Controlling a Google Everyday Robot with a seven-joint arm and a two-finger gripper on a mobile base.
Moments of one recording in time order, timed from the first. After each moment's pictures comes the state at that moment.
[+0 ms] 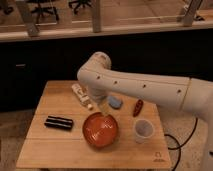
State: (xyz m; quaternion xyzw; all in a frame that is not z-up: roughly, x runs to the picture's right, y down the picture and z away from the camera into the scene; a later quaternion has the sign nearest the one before) arm -0.040 0.080 0.703 -0.27 -0.08 -0.27 0.92
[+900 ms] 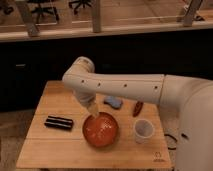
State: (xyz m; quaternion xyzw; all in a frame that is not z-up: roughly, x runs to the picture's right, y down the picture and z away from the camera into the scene) arm -0.085 0.099 0.722 -0.28 -0.10 -0.33 0.90
